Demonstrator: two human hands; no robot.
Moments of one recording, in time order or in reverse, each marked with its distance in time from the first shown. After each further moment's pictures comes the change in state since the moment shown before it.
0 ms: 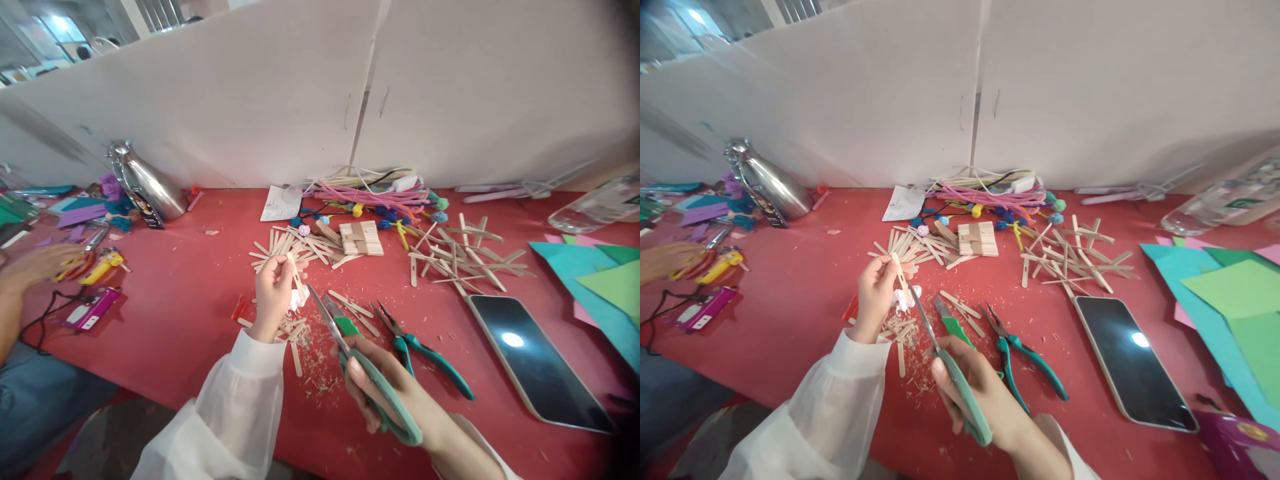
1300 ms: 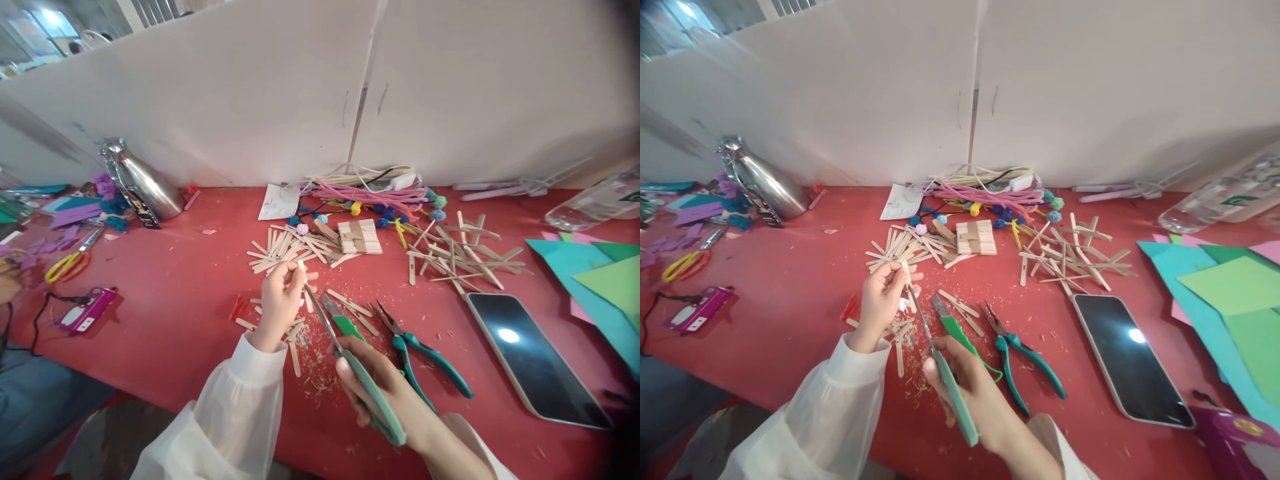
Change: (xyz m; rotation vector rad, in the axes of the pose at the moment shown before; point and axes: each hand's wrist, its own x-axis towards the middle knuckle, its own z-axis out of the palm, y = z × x) left_hand -0.013 0.008 0.006 0.037 -0.140 -0.095; right_hand 0.005 0.000 0.008 -0.010 0.075 0.042
